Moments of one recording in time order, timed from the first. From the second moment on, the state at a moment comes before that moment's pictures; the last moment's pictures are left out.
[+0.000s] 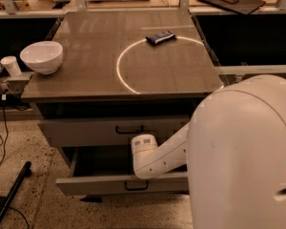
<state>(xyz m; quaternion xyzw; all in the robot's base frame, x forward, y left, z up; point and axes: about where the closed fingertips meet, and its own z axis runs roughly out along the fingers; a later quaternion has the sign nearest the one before) 0.548 -0.056 0.449 -0.58 0.78 -0.18 0.11</state>
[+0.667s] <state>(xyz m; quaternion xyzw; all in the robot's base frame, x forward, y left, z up) 0.536 -0.086 0.445 -0.57 0.80 -0.15 0.09</state>
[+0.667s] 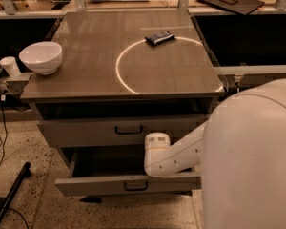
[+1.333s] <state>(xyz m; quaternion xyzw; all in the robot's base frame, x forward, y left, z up) 0.504 -0.085 0.443 -0.59 0.80 -0.04 0.12</state>
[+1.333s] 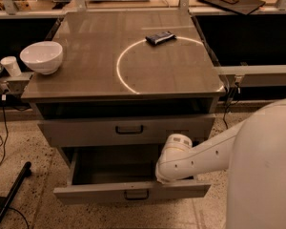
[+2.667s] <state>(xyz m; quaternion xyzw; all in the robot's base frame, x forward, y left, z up) 0.440 -0.120 0.462 -0.58 0.81 0.02 0.12</state>
